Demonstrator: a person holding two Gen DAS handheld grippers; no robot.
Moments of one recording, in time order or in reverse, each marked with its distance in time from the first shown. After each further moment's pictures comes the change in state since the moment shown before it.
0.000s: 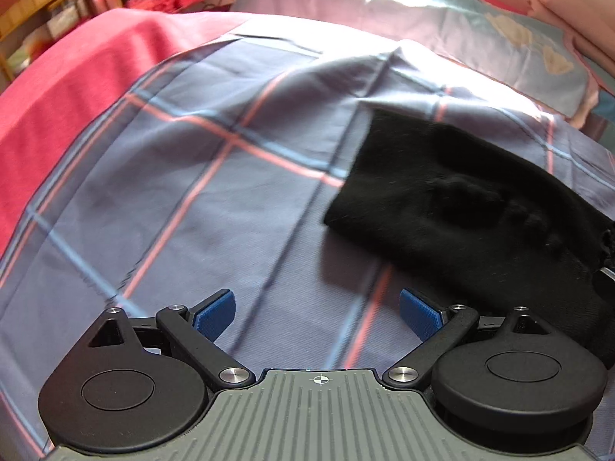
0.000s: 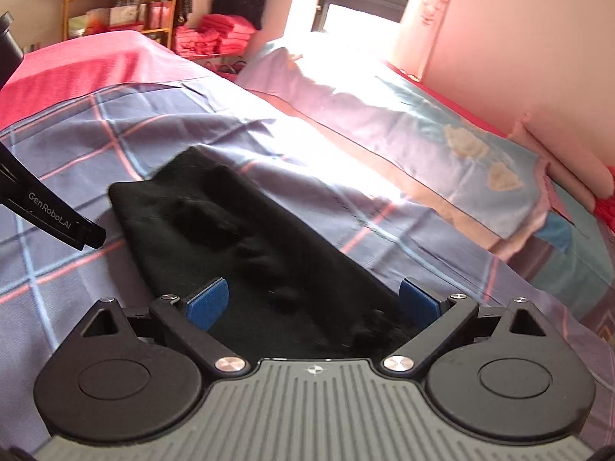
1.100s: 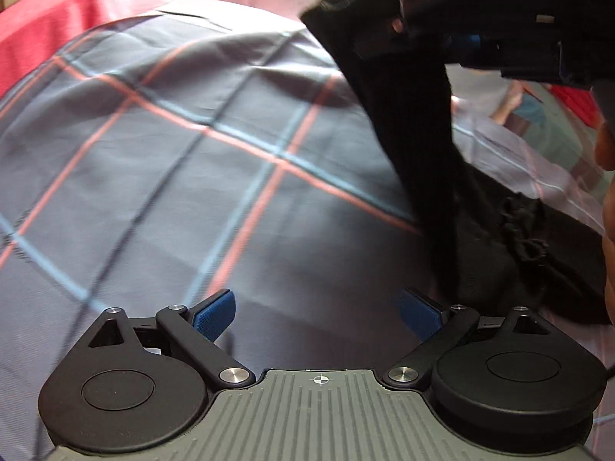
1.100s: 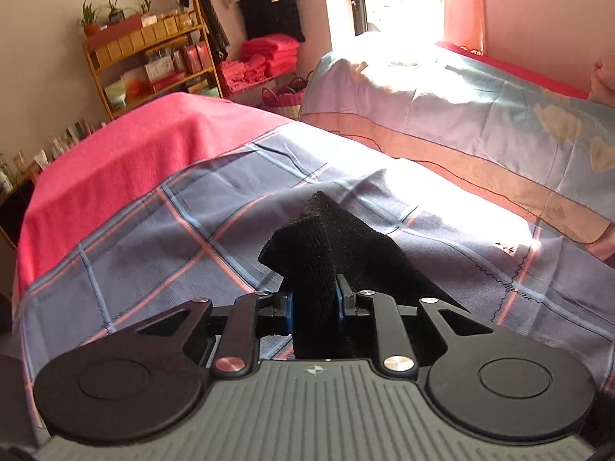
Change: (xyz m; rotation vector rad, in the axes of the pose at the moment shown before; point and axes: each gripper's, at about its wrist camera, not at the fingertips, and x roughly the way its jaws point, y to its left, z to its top) left arm -0.003 -0.063 -0.032 0.016 0.000 -0.325; right arm 0.016 -0.027 0.093 0.309 0.000 0.299
